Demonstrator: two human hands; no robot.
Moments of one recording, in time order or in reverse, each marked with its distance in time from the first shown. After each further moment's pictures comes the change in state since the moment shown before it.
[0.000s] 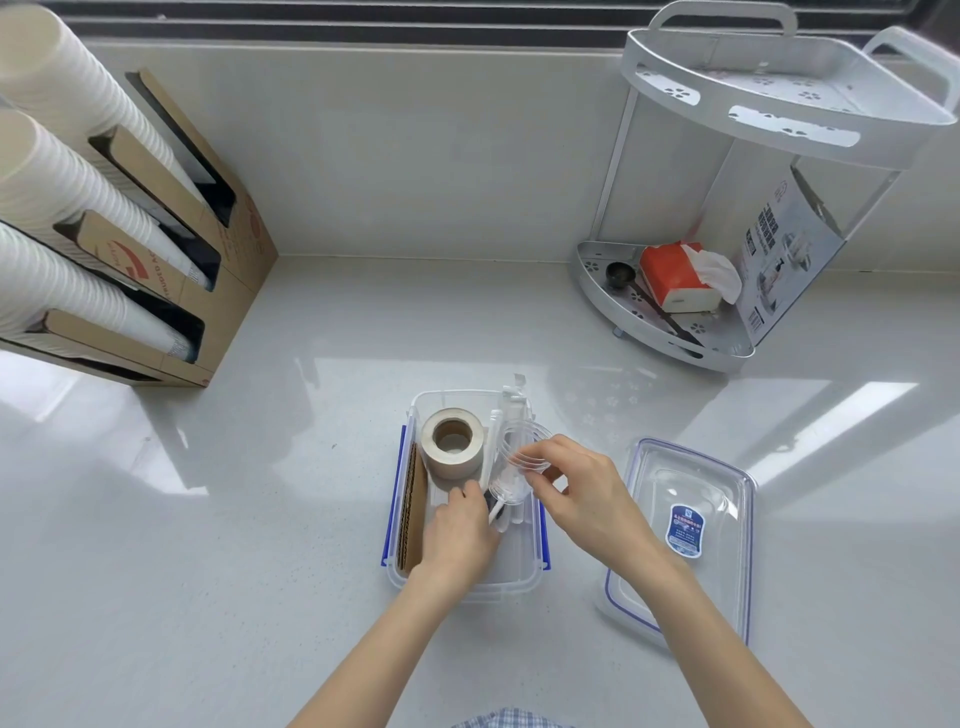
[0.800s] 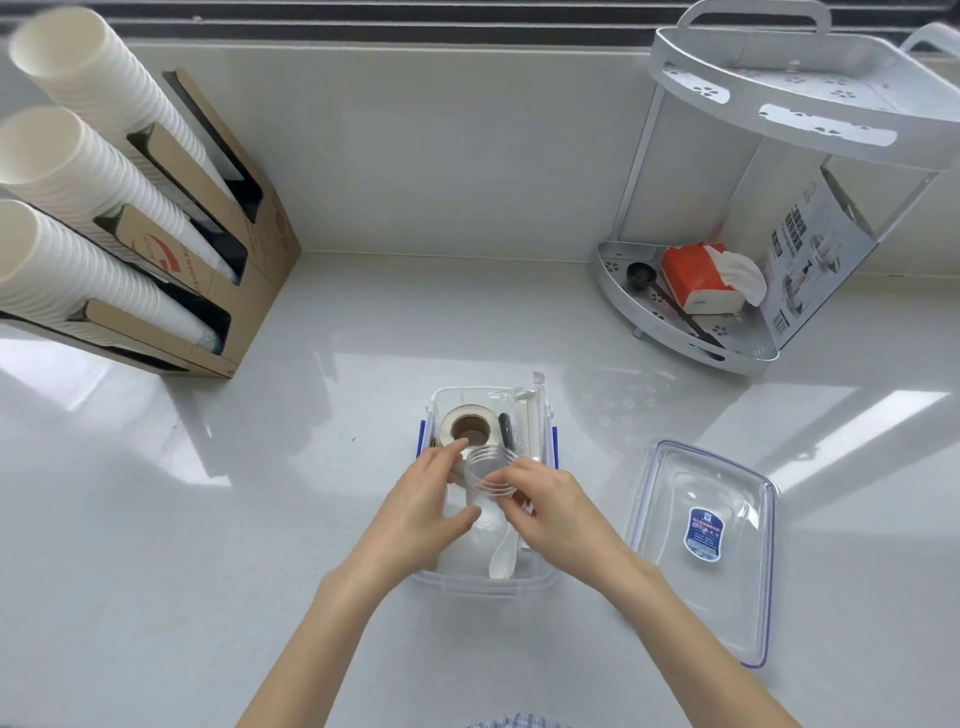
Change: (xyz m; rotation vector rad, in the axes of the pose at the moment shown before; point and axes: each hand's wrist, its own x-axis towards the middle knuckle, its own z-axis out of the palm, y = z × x) left_hand -0.031 -0.038 -0.059 -0.304 0.181 0.341; right_hand 0.001 -0.014 0.031 -0.014 -0.195 -0.082
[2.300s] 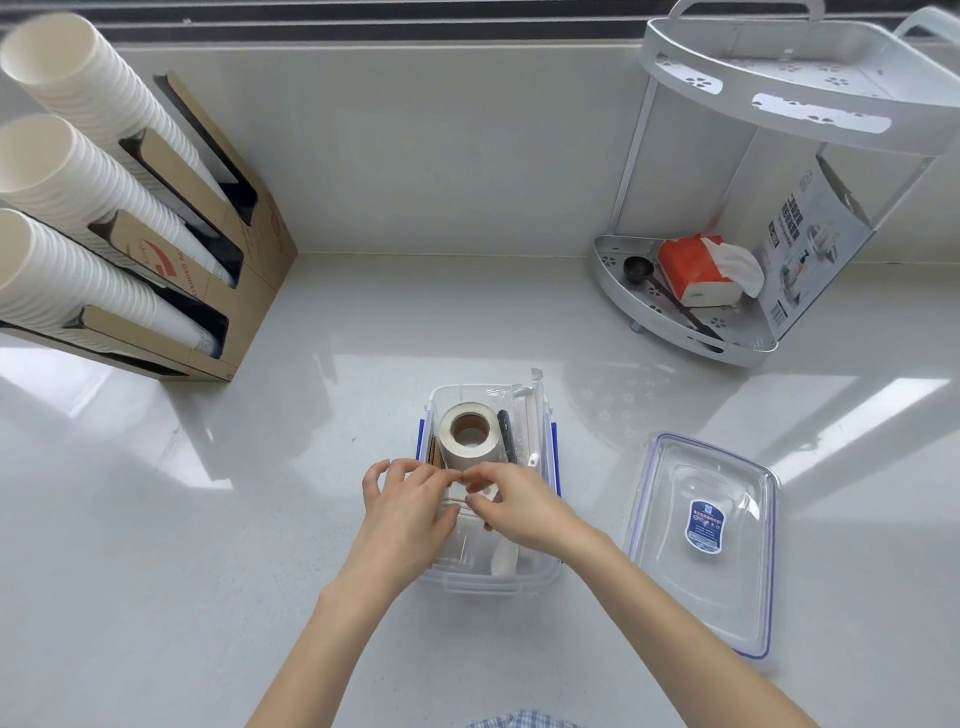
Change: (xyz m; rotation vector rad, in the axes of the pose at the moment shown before) left_hand -0.006 -0.012 0.006 0.391 0.077 -0.038; right_hand 0.026 -0.004 0.019 0.121 -0.189 0.218
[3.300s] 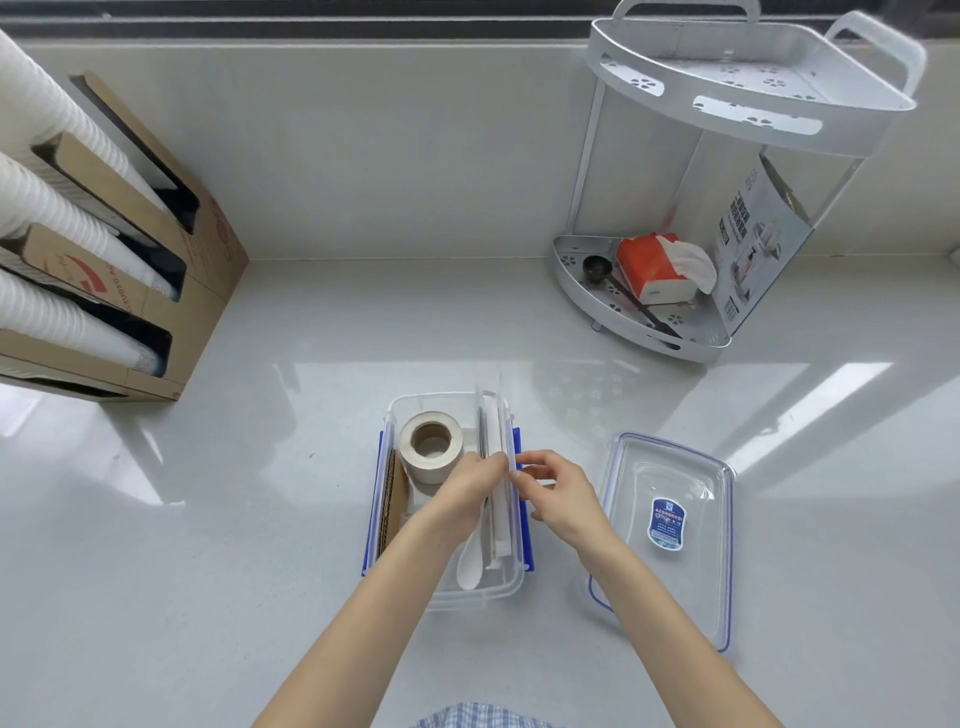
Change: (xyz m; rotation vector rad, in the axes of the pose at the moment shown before) left_hand 0.072 0.076 0.035 -0.986 -0.409 -0.587; right_hand -0.017 0.043 -0.033 0.428 0.348 0.329
